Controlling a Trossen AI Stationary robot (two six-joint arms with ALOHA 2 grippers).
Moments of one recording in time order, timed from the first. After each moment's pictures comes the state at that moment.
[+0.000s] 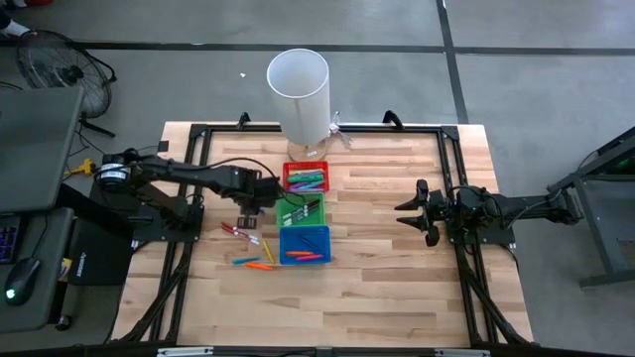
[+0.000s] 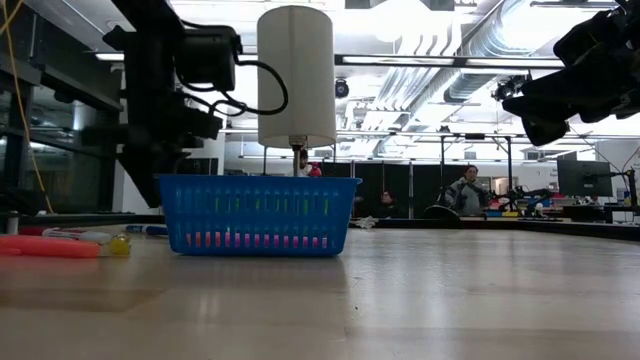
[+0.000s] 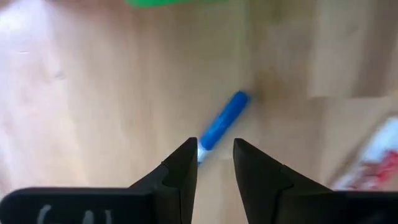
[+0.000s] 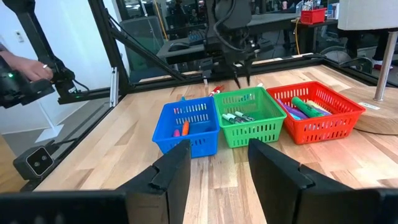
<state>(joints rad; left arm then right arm) 0.13 1.43 0.84 -0.82 -0.17 0.20 0.03 0.12 0.01 0.03 -0.03 0.18</state>
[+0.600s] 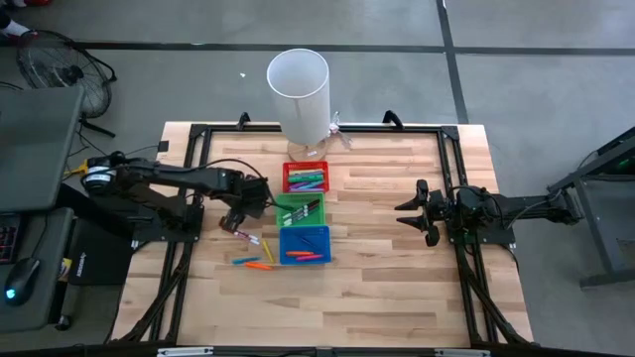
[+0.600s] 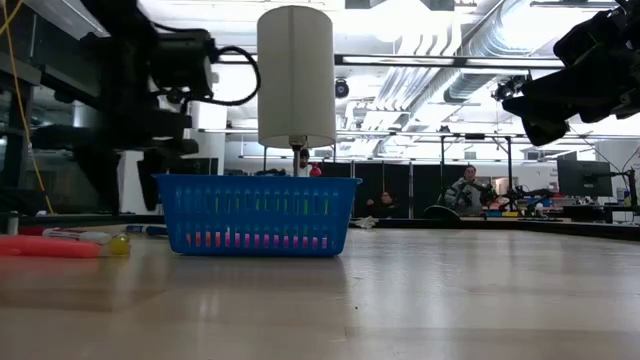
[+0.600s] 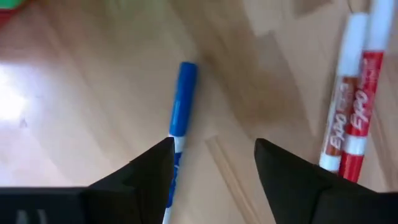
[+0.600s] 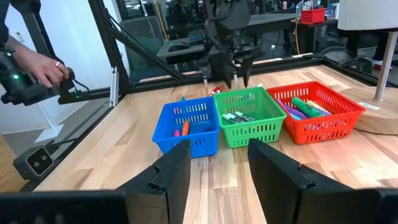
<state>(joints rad) 0.14 1.31 0.71 -0.78 -0.08 0.61 0.03 0.12 0.01 0.03 -0.03 0.18</state>
